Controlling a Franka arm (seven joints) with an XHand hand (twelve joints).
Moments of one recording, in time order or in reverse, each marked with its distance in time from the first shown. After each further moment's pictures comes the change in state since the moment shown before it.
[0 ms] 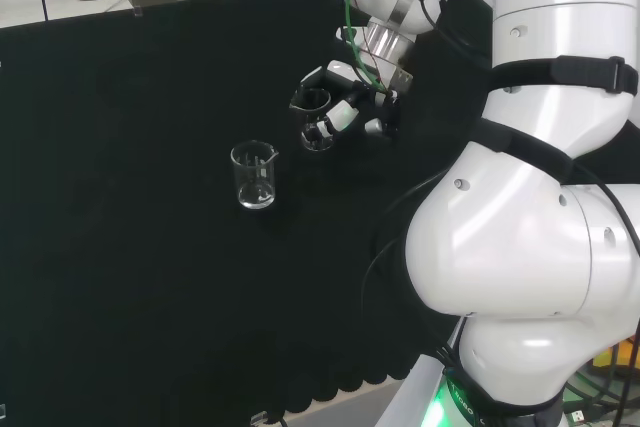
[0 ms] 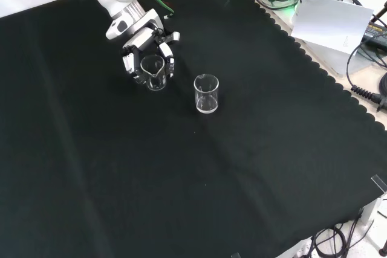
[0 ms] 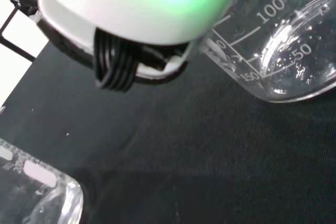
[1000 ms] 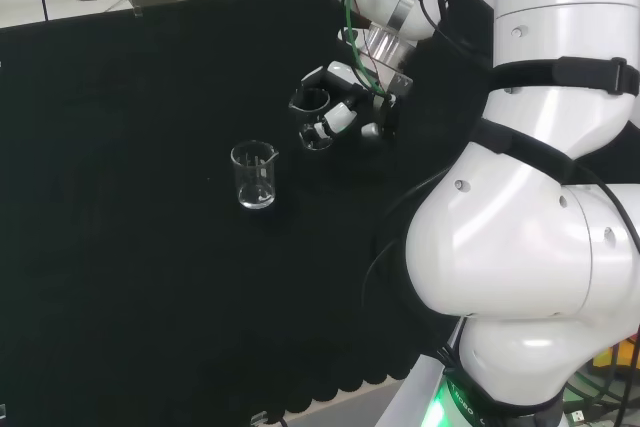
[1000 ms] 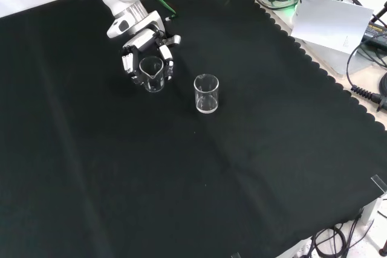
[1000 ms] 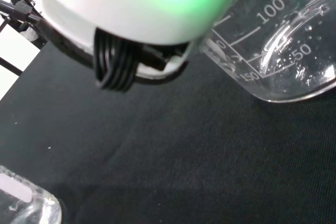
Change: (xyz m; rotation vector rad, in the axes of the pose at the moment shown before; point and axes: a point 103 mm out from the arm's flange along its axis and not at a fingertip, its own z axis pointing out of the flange) arm -0.003 0.003 0.005 -0.052 -0.025 0.018
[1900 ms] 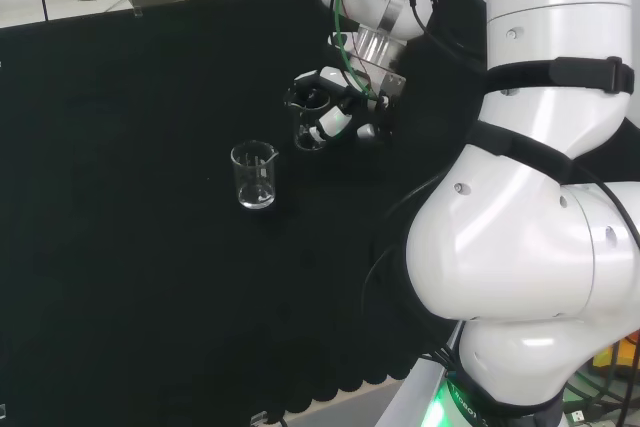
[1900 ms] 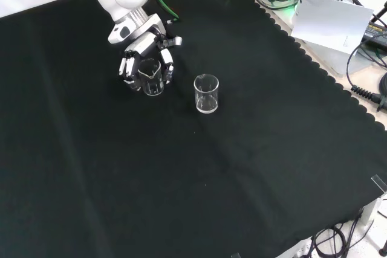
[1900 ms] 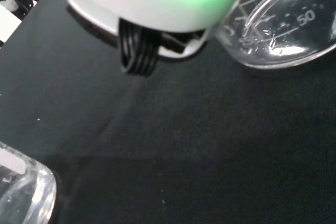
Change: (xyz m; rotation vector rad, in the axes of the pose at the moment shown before) arm 0.006 0.001 0.008 0.084 -0.040 0.028
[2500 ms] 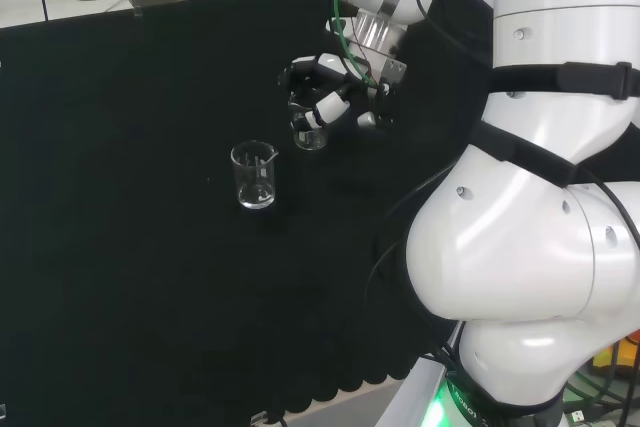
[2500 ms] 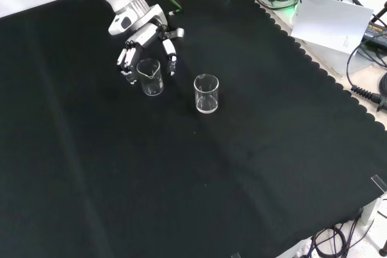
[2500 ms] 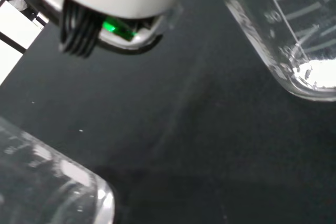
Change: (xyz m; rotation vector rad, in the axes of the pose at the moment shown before) arm 0.028 -0.009 -0.024 -0.008 -0.008 -0.020
